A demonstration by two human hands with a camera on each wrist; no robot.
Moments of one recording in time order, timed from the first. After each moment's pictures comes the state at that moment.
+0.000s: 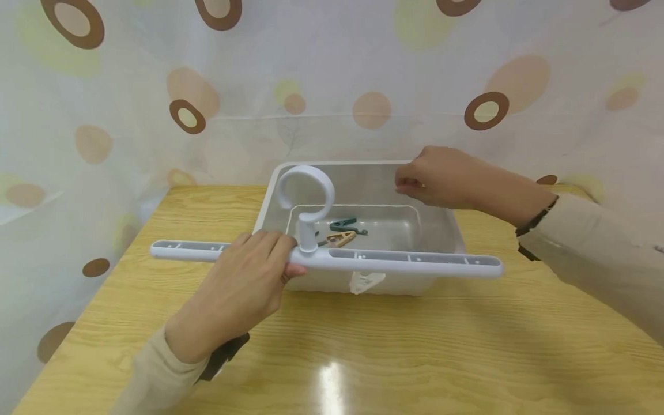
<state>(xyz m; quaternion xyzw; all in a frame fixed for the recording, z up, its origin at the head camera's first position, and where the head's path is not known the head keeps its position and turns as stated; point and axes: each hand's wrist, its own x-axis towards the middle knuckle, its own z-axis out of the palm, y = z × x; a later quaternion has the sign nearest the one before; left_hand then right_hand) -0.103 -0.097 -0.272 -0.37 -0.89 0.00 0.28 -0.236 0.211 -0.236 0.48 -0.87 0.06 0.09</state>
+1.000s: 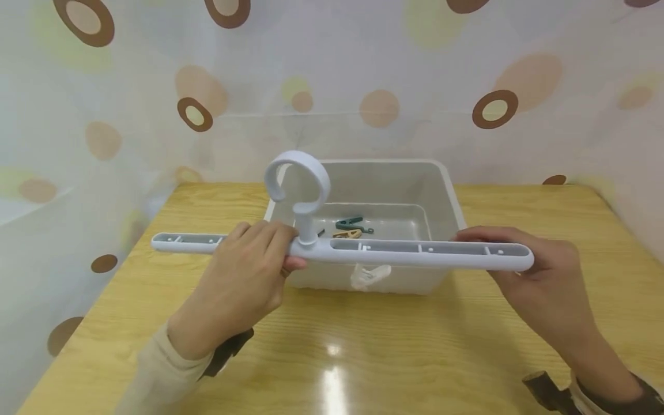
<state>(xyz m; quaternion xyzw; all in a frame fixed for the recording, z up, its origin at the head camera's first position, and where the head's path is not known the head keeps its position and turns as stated) -0.102 -0.093 -0.264 -0.36 -0.87 -0.02 0.33 -0.092 0.243 -0.295 0.27 -0.78 0.51 0.25</state>
